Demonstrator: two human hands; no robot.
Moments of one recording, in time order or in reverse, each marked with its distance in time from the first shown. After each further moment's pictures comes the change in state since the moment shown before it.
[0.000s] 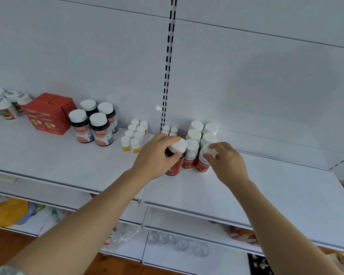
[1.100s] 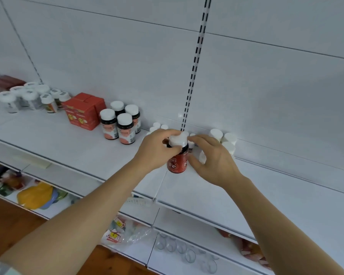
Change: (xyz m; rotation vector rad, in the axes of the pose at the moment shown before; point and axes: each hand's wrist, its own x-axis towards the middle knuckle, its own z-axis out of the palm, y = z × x) left_hand -0.007 0.006 -0.050 -0.173 0.097 -0.237; right_hand 0.010 -0.087 -0.010 0.205 -0.048 -0.506
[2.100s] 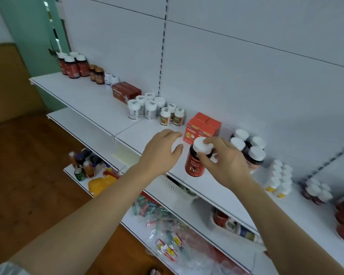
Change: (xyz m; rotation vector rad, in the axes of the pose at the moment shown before) left_hand -0.042 -0.214 -0.344 0.401 0.197 -0.014; right_hand 0.182 -0.267 0.234 0.041 -0.001 -0.053
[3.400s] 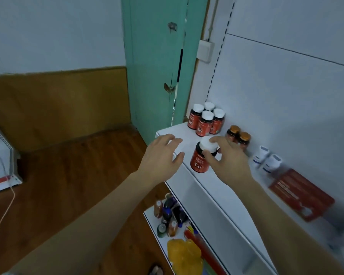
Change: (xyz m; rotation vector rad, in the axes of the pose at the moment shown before) left_hand 0.171 -0.581 -0.346 0.367 0.185 -0.271; right_hand 0.458 -0.351 0.485 0.128 -0.111 -0.223
